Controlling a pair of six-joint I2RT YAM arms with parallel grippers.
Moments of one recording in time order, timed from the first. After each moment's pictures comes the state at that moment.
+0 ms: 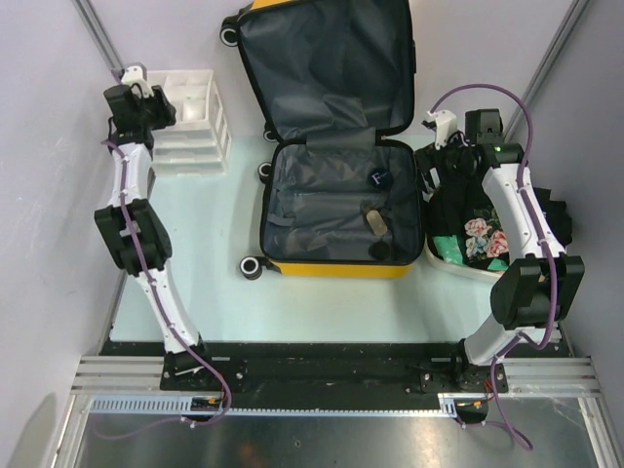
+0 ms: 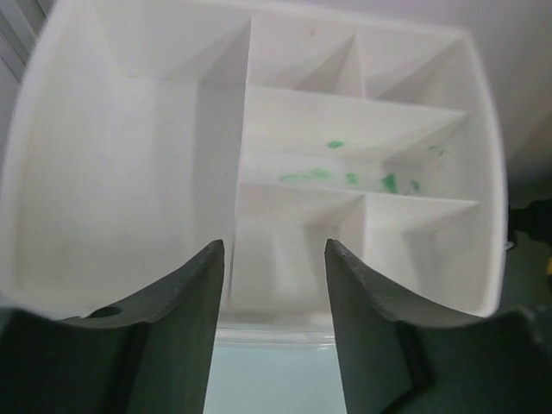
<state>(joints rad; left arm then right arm) 0.28 2.18 2.10 -0.14 0.29 -0.07 0.06 1.64 1.65 -0.82 -0.37 -0.39</state>
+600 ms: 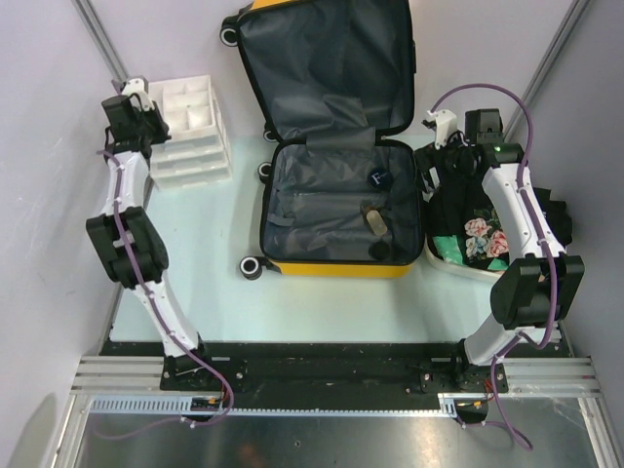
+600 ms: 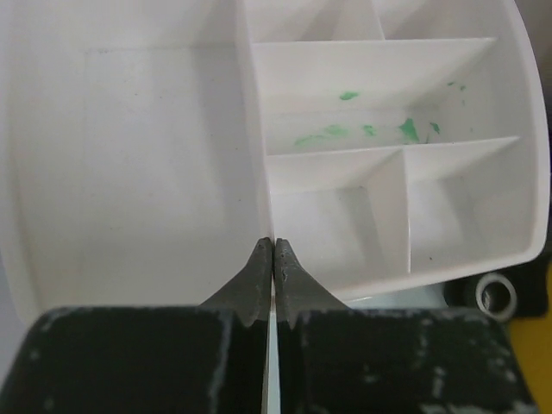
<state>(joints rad) 0.29 2.07 1.92 -0.17 0.28 -0.02 0.06 1.64 1.65 -0.82 -0.36 -0.39</state>
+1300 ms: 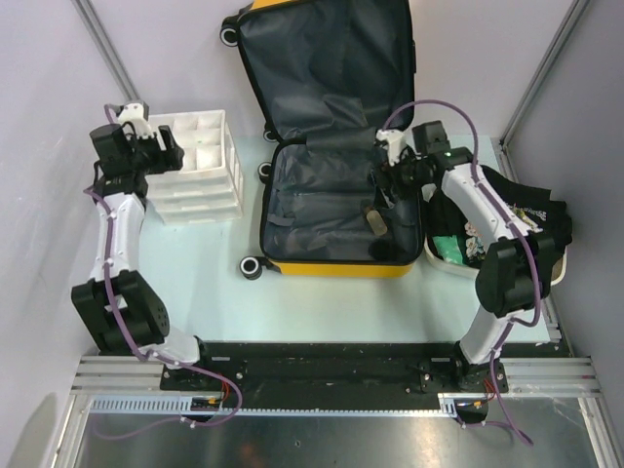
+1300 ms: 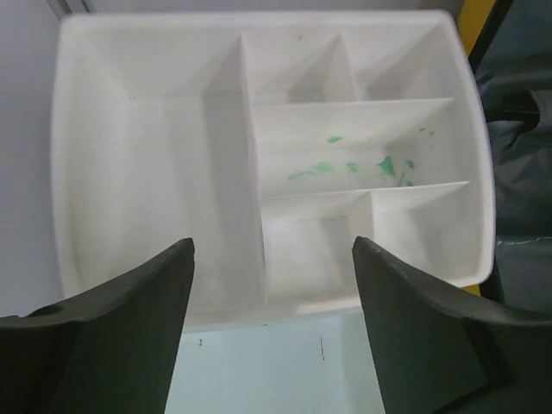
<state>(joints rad) 0.29 1.52 1.38 -0.23 0.33 0.03 0.24 1.74 1.62 -0.77 -0.45 -0.30</state>
